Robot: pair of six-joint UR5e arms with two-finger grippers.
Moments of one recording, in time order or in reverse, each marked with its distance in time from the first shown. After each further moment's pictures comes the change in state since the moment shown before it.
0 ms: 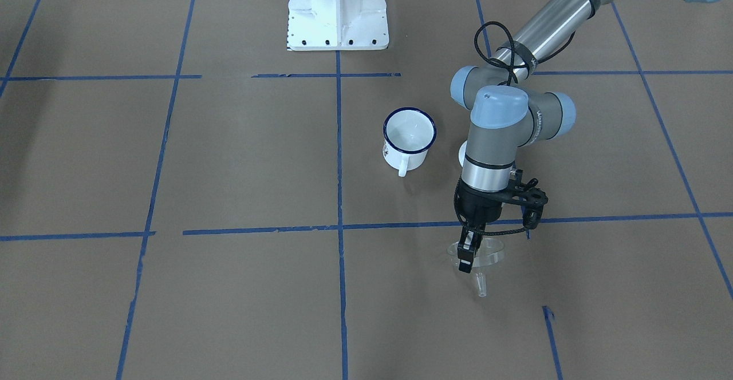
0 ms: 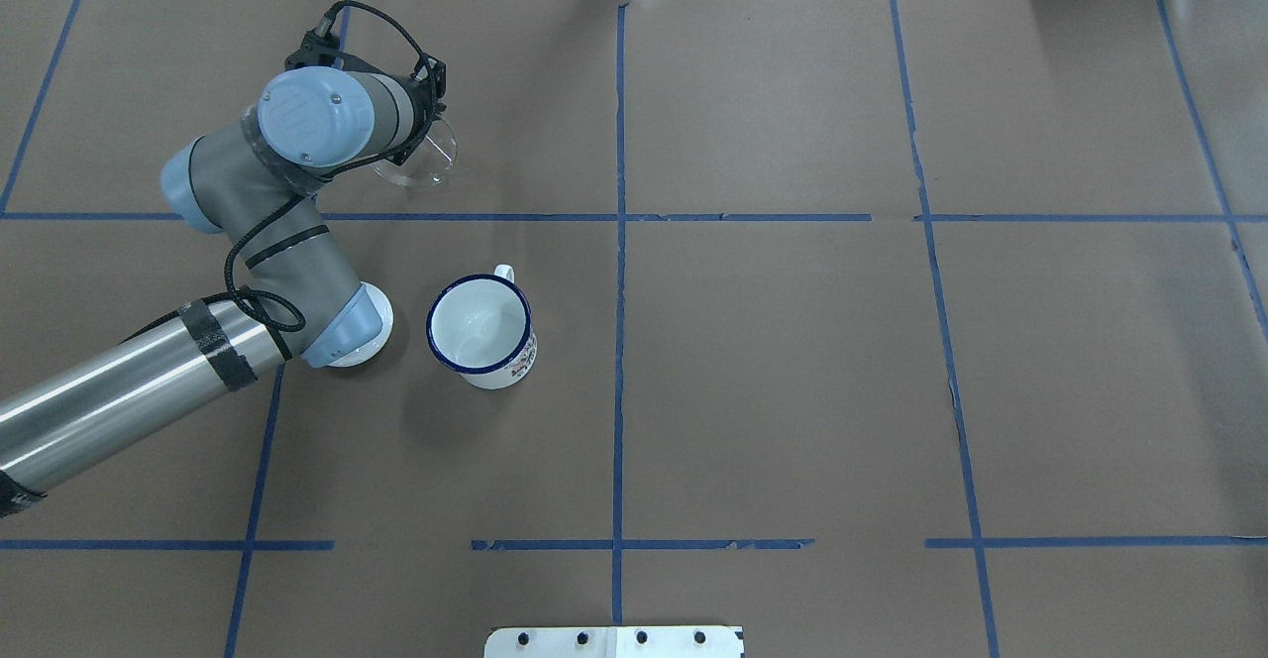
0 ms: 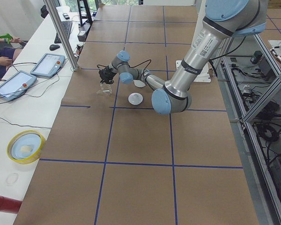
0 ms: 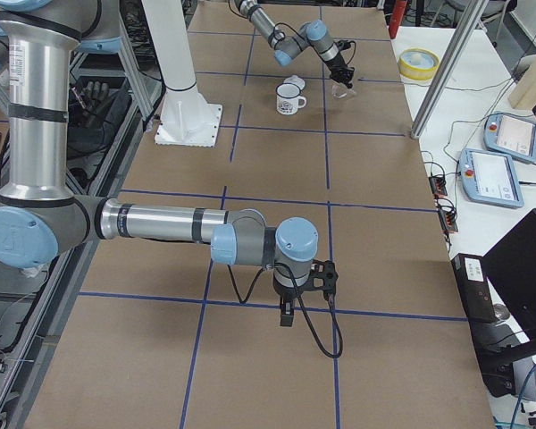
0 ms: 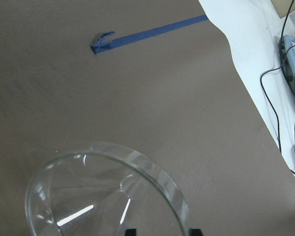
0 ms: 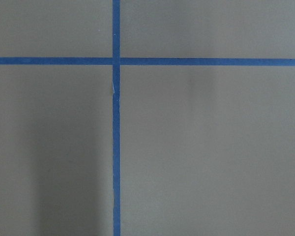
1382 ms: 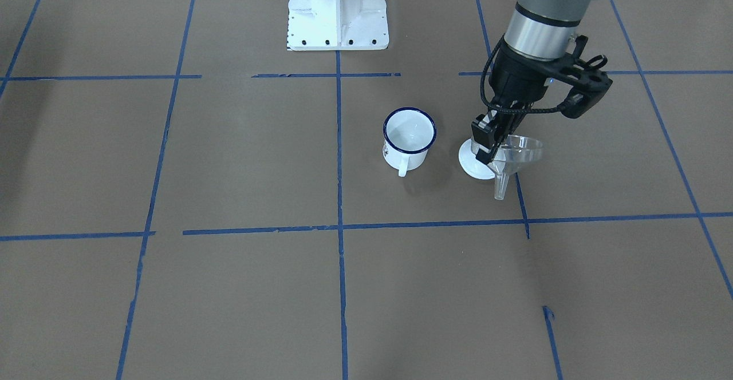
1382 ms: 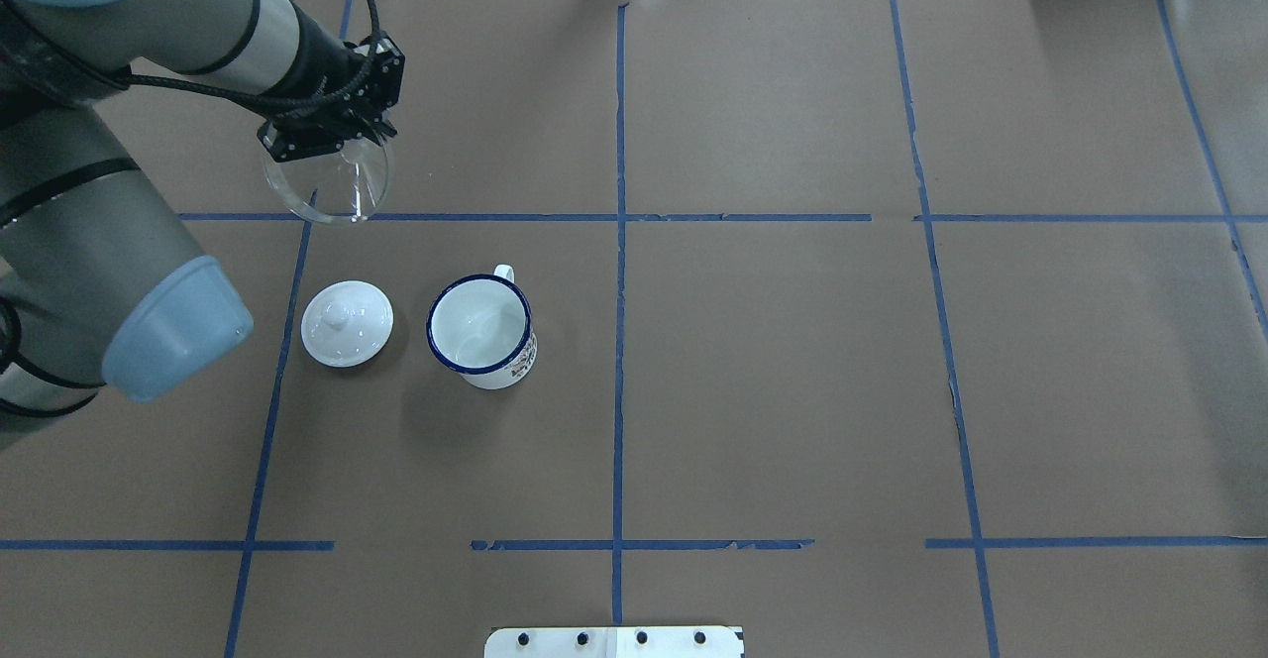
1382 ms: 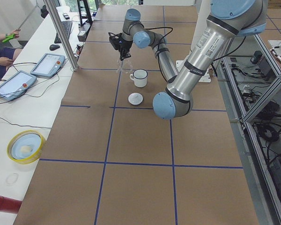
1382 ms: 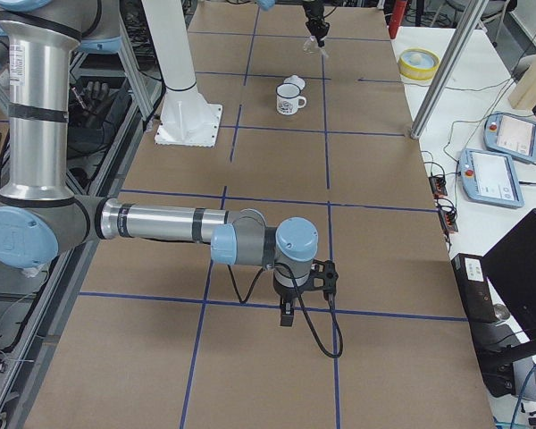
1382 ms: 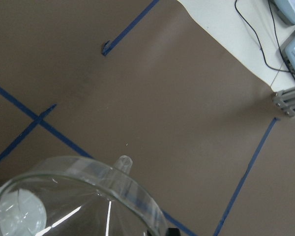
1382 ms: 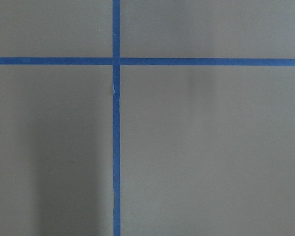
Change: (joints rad) left arm -0.075 0.033 -0.708 0.823 -0.434 0.480; right arm 0.000 0.000 0.000 0.000 0.000 0.000
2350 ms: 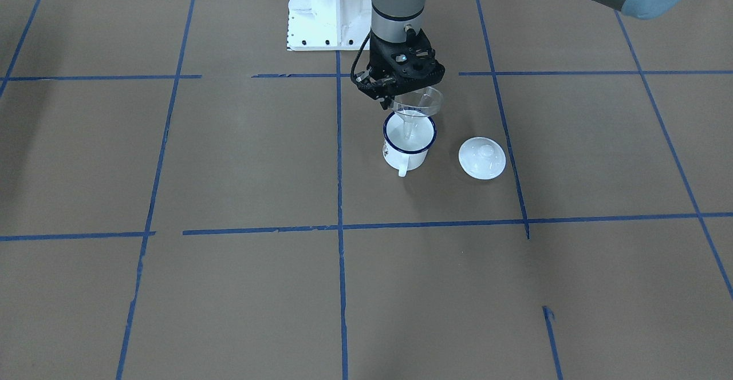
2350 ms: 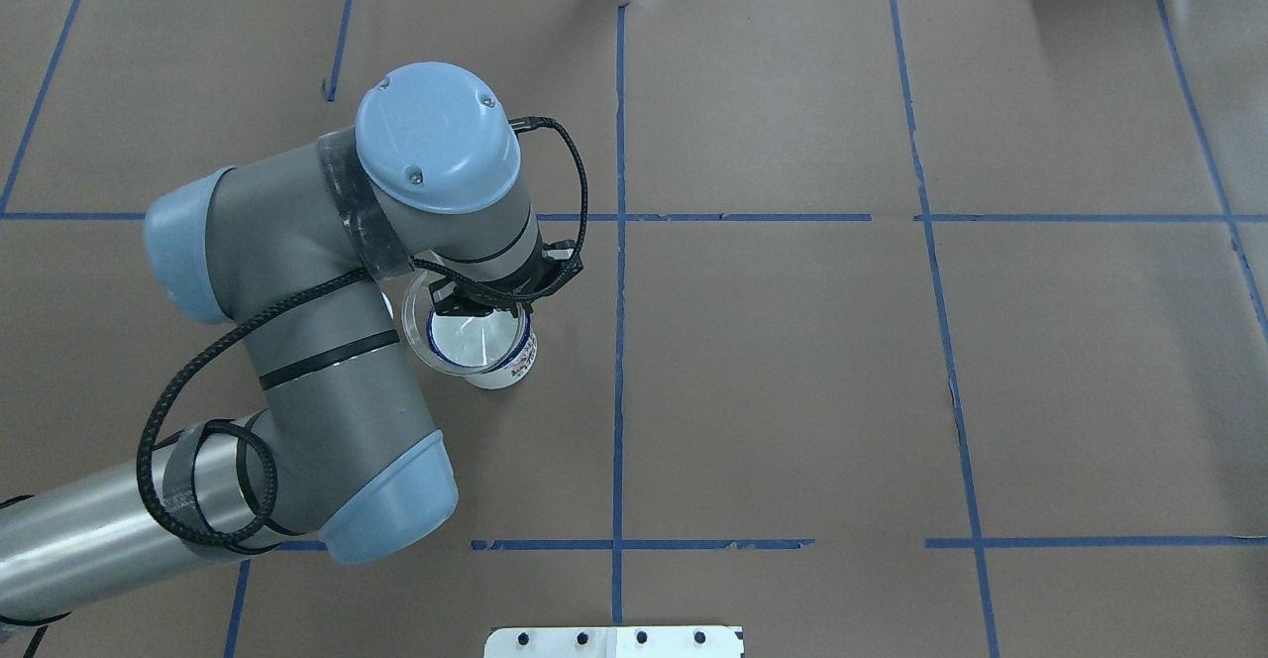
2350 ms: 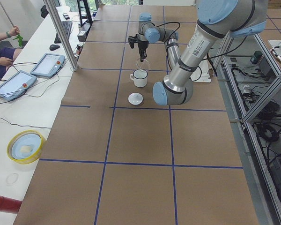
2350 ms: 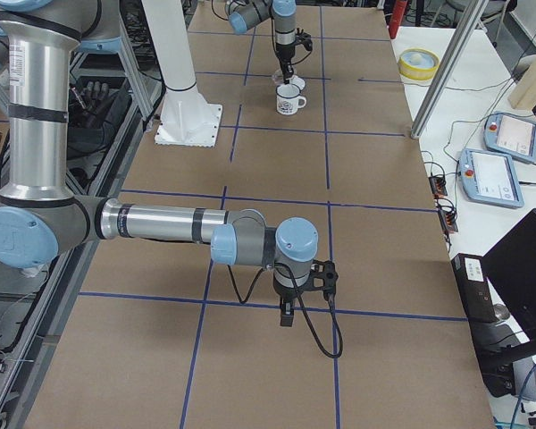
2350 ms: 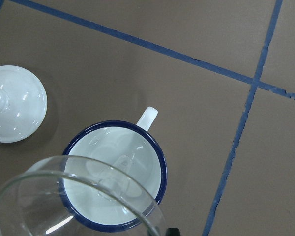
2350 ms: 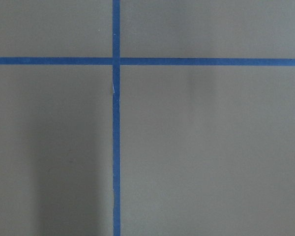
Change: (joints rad) left arm 0.266 -0.149 0.136 0.153 0.076 0.162; right arm 0.000 0.000 0.000 0.000 0.000 0.000
